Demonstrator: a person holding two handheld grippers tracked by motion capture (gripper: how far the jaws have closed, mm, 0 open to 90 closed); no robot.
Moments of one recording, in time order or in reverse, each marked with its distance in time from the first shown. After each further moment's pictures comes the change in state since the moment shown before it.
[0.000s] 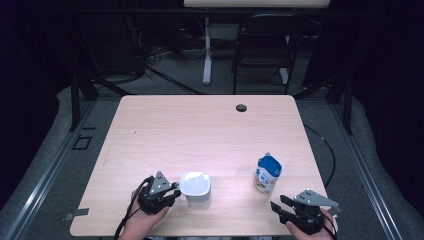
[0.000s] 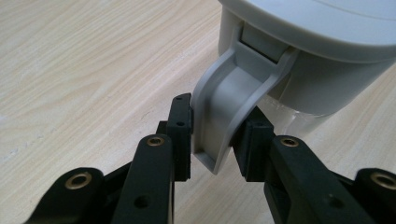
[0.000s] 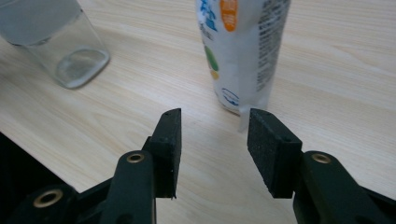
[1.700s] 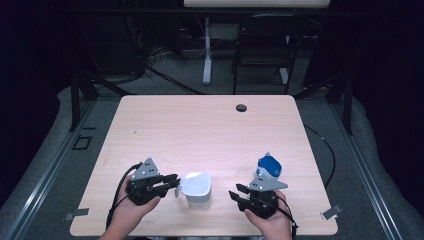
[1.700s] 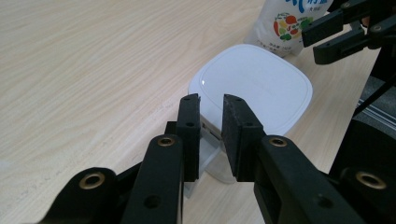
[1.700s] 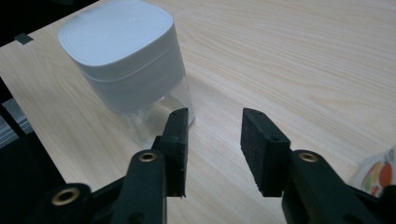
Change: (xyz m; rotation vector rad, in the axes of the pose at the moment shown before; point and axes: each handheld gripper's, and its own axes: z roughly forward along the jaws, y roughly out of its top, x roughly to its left) left arm 0.013 0.044 -0.049 -0.095 -0.151 -0.034; right arm 0.071 0.054 0.062 -0.048 0.172 -0.150
